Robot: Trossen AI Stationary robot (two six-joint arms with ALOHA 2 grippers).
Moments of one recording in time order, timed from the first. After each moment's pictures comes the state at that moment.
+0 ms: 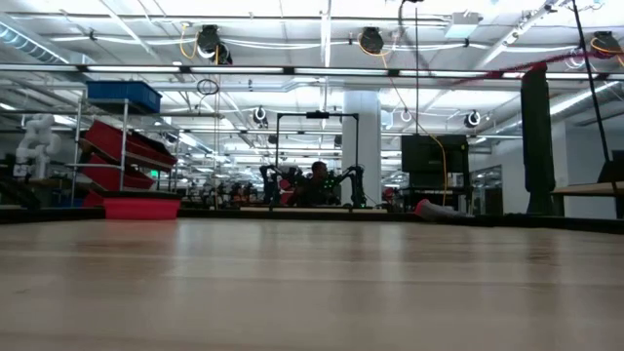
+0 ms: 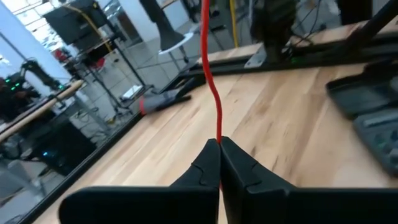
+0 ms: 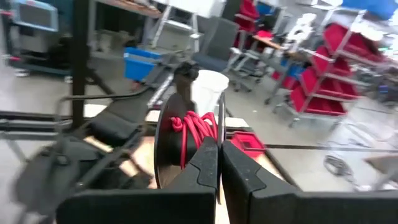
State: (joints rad) left arm -0.62 2.26 1.84 -0.39 -1.31 -0.37; right arm 1.00 1.72 1.94 -0.89 1.33 0.43
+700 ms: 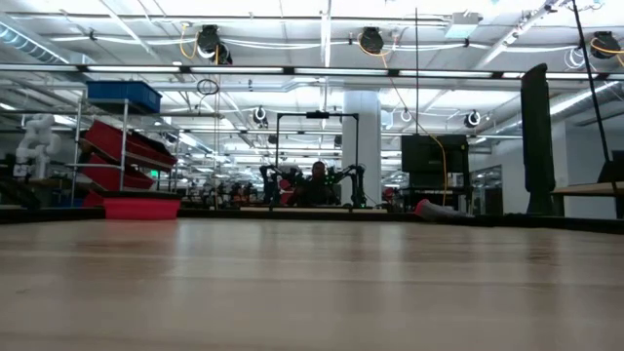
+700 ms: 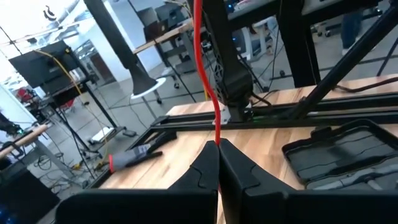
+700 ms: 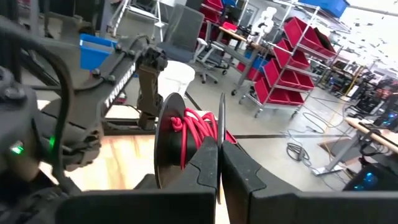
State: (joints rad) left arm -0.61 2.26 1.84 0.27 -1.18 0.25; right arm 0.86 1.80 1.94 -0.84 1.36 0.40
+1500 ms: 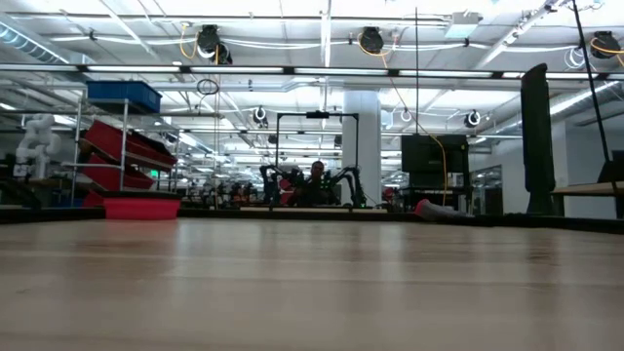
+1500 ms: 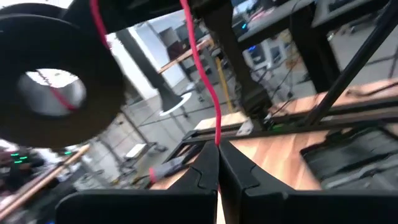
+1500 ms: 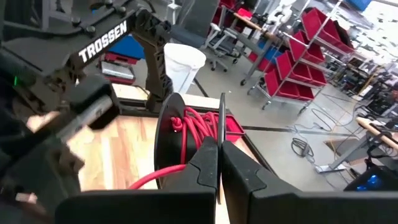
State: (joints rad) left arm -0.74 2.24 1.84 0.61 -1.38 0.71; right arm 0.83 1.82 1.94 -0.87 1.26 0.38
